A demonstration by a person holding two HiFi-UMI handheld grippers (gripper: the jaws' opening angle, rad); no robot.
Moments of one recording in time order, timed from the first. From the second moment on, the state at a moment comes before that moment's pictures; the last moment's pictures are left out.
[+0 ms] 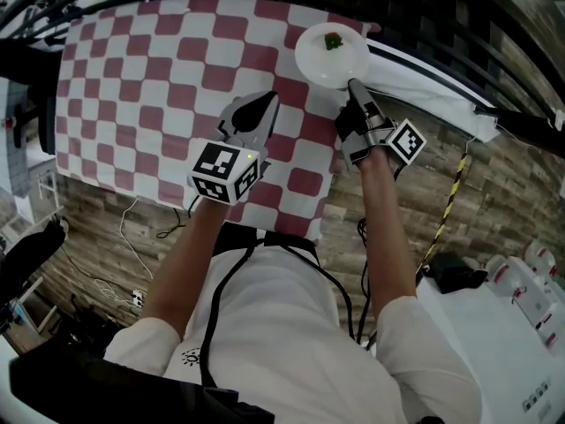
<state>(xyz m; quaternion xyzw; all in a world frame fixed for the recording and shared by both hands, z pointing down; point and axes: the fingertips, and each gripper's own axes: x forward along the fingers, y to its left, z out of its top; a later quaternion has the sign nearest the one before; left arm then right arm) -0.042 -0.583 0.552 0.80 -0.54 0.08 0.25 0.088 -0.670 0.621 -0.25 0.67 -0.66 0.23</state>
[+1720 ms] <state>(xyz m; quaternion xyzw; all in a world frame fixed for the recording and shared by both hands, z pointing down) -0.066 -0.558 0.551 0.80 -0.54 0.11 0.25 0.057 -0.715 0.689 -0.40 0.63 -0.66 0.07</state>
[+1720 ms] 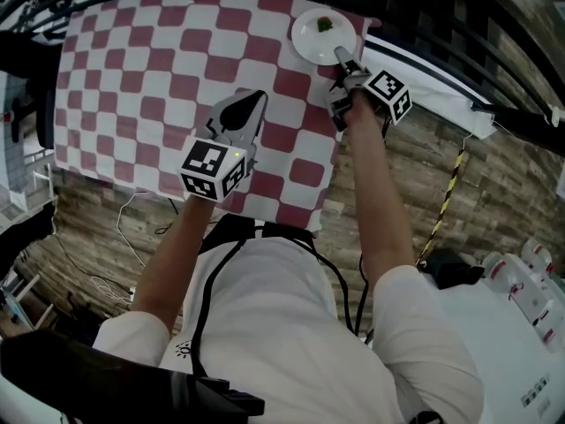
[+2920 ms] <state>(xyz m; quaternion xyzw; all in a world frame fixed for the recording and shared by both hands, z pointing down) -0.066 -0.436 0.474 0.84 -0.51 0.07 0.20 0.080 -0.538 0.557 -0.35 0.73 -0.57 0.15</state>
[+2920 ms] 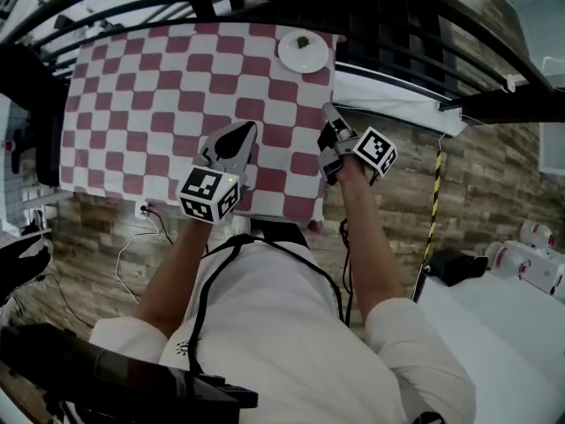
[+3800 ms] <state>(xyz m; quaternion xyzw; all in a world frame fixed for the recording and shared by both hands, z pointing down) -0.087 -0.312 0.424 0.86 -0.48 0.06 0.16 0.102 -0.332 0.434 -0.37 0.79 -0.45 0.16</state>
